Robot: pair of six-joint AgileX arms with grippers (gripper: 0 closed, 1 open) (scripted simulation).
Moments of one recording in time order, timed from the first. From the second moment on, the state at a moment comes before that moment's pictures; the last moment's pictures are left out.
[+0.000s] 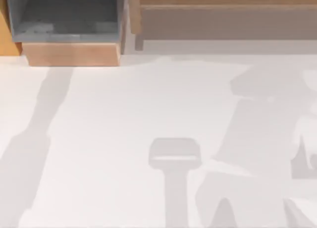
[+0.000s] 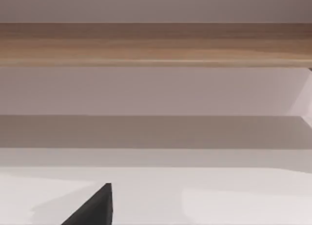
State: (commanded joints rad) left arm -0.13 1.61 1.20 0.63 0.12 0.47; right arm 0.00 0.00 0.00 0.00 0.00 0.00
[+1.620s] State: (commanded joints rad) left arm 0.72 1.66 0.58 0.41 0.65 2.02; right arm 0.00 0.00 0.00 0.00 0.00 0.00
